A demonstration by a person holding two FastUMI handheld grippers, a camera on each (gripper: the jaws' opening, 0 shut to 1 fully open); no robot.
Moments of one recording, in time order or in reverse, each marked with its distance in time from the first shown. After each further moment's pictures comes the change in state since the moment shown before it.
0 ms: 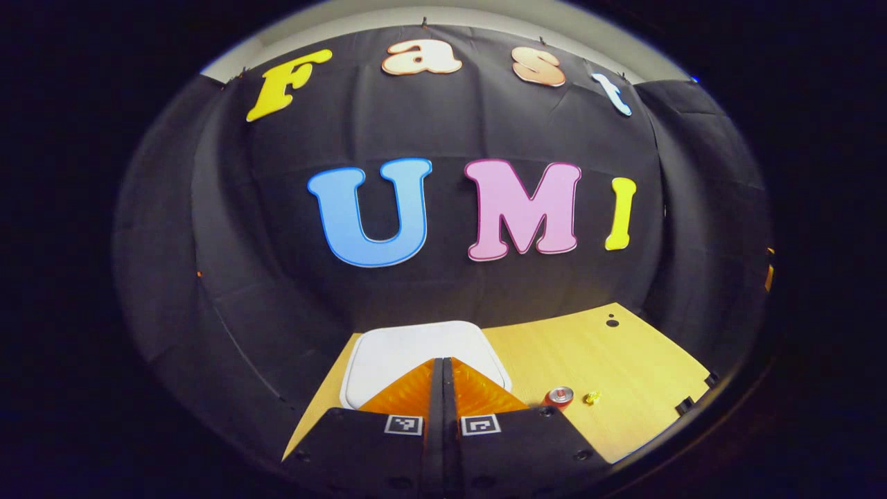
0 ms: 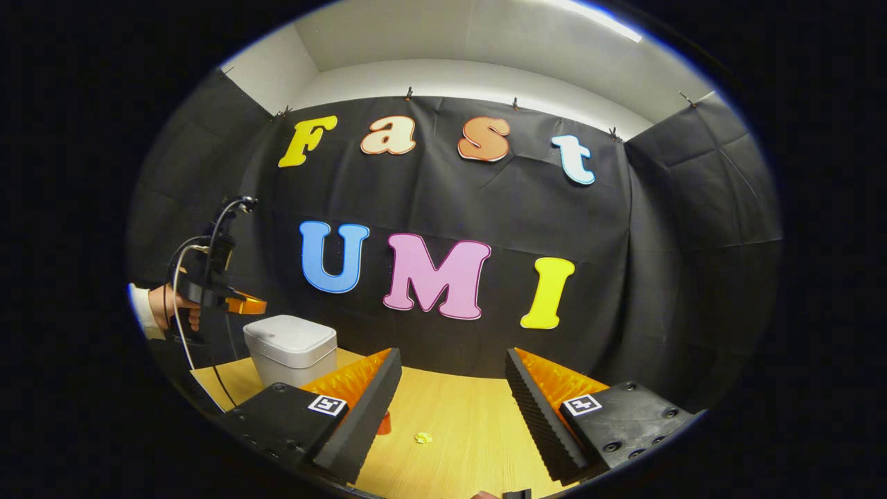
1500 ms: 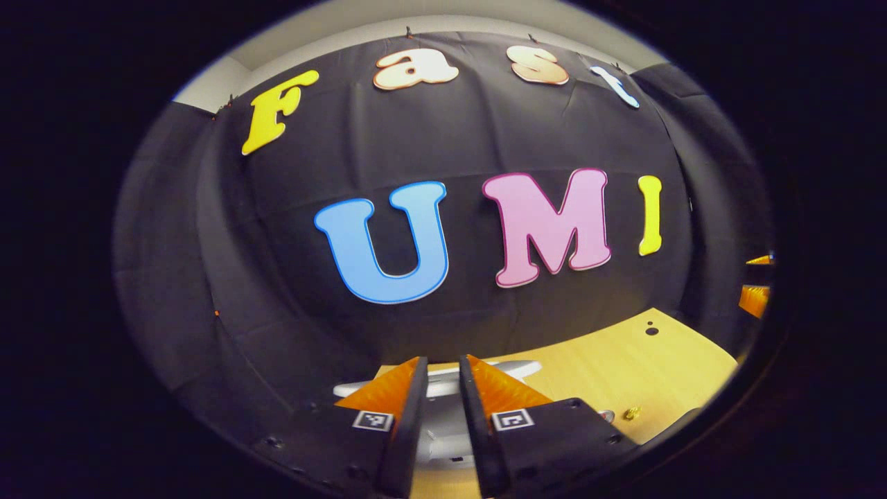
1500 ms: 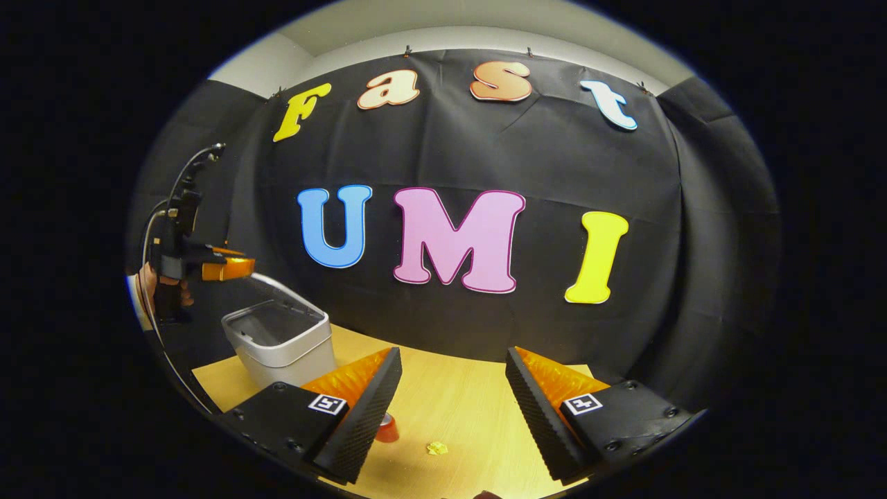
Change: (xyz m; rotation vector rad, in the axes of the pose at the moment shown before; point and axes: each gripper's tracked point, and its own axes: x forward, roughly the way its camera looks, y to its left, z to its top) left arm 0.018 0.023 0.086 0.102 -0.242 0.149; right arm 0.141 0.008 -0.055 0.029 0.128 0.113
